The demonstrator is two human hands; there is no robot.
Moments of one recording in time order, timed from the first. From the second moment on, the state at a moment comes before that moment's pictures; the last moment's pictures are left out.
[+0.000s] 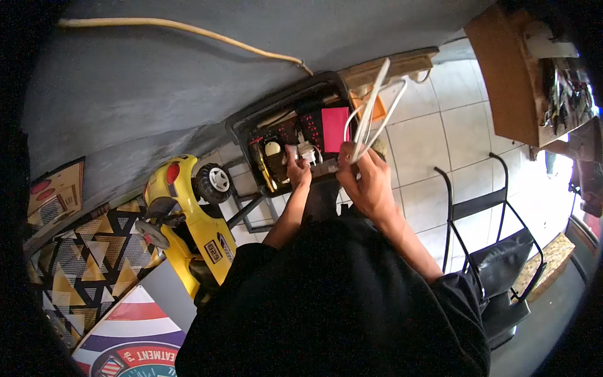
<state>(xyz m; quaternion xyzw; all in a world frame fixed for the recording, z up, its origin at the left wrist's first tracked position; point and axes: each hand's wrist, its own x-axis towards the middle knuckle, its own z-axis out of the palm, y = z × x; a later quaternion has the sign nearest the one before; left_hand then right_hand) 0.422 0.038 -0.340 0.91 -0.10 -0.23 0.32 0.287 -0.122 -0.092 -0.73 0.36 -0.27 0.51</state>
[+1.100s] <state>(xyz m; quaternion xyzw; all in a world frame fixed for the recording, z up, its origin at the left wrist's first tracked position) 0.332 0.022 -0.037 0.59 -0.02 -0.52 0.62 0.225 -0.127 -0.070 -0.31 0.40 -0.10 0.86</state>
